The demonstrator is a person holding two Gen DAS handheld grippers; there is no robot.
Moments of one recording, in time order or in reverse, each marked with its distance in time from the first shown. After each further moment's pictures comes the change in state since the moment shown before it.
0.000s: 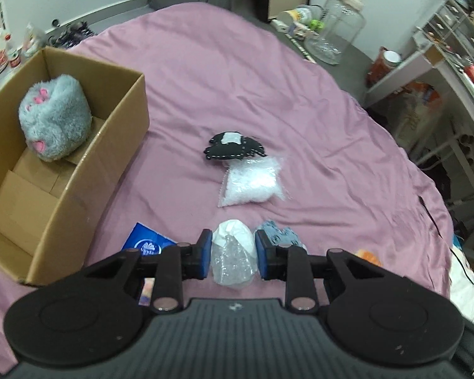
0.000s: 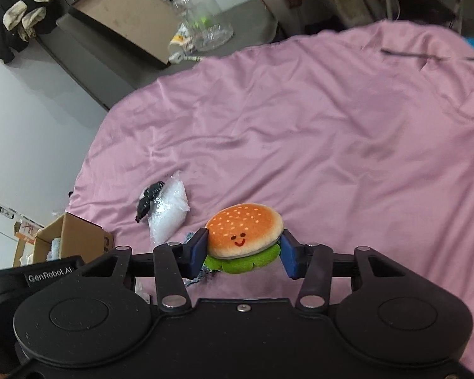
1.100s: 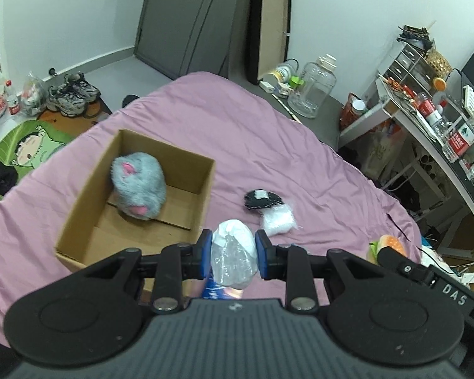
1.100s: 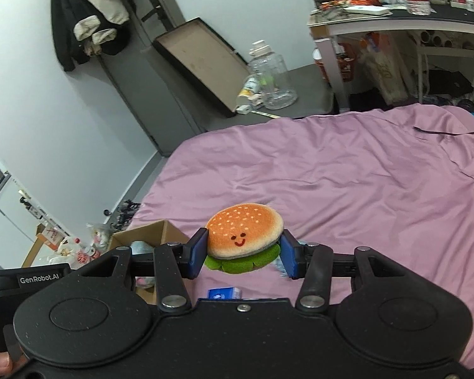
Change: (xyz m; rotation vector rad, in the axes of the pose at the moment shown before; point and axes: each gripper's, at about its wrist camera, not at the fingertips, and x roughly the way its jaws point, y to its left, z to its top) left arm -0.131 0.099 0.019 0.075 -0.152 -0.095; right arm -0.104 0.095 -0.041 -0.143 -0.206 0.088
